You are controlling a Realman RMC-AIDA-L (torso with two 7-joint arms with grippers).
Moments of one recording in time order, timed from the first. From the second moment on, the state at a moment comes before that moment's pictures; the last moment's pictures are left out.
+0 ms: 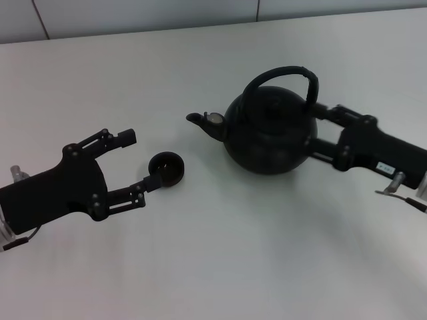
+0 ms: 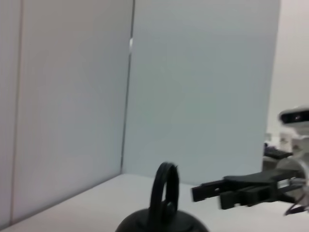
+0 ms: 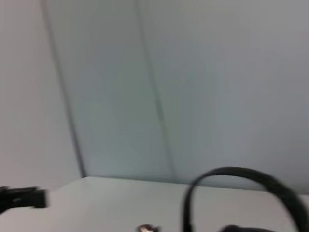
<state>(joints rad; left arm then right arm) -0.41 -2.06 0.90 0.43 1.61 1.60 -0.92 0.17 2.09 -1.13 -0.63 -1.25 -1.31 1.09</state>
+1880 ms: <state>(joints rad) -0.42 -2.07 0.91 0.43 1.60 1.59 -0.94 0.32 2.08 -1.09 -0.50 -1.13 -1.04 0.98</state>
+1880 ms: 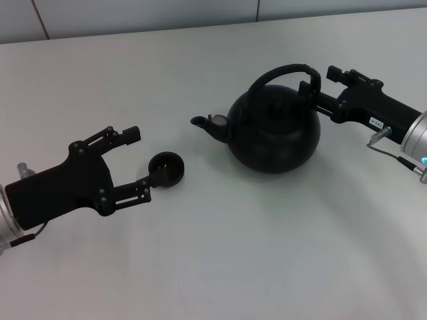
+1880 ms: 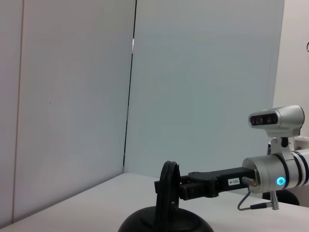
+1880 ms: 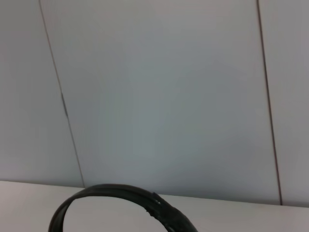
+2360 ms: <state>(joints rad) -0.43 -2.07 0.91 0.43 1.61 1.57 -0.94 0.33 2.09 -1.09 -0.48 -1.13 -1.05 0.95</state>
